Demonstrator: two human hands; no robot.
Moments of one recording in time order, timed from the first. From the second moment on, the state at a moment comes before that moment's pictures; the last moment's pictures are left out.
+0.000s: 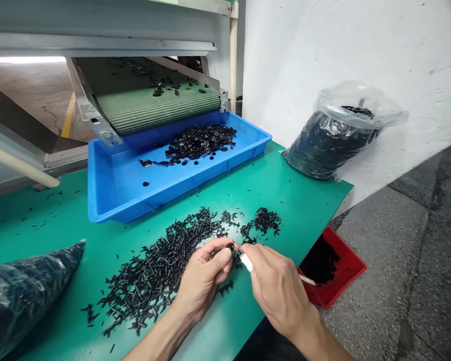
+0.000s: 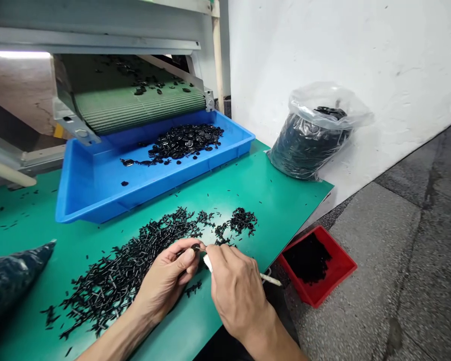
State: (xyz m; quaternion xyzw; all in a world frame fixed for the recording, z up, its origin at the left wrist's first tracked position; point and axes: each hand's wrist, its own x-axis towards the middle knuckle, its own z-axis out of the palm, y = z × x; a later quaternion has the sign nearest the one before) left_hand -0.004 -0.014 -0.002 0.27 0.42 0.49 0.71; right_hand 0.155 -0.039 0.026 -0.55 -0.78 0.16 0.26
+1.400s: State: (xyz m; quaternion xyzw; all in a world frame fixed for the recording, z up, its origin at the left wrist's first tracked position) left_hand -0.012 -0.002 0.015 0.21 0.42 0.48 0.74; right_hand 0.177 0.014 0.034 -0.58 -0.80 0.15 0.09
